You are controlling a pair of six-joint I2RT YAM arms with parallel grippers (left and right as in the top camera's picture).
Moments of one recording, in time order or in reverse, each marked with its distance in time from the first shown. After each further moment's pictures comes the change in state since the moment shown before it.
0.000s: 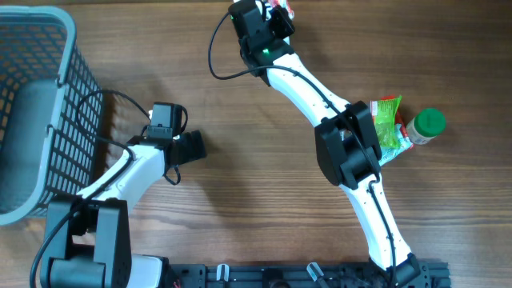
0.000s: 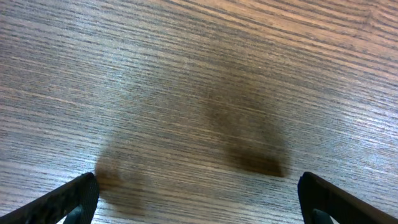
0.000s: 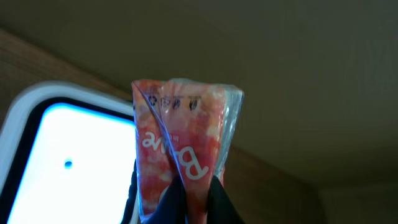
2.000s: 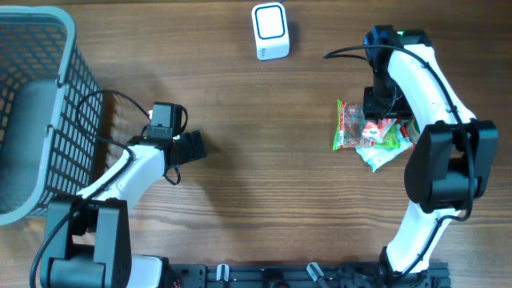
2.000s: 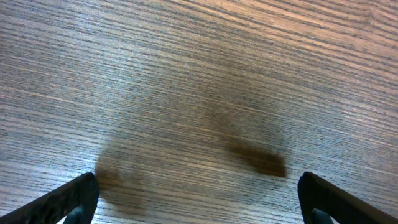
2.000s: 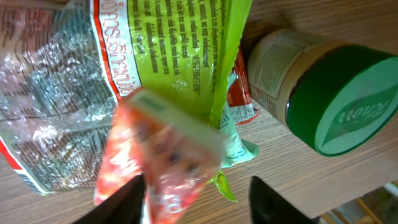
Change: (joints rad) left arm 0.000 0.000 0.000 0.000 0.000 0.000; right arm -0.477 -0.470 -0.494 -1.177 -0.568 0.694
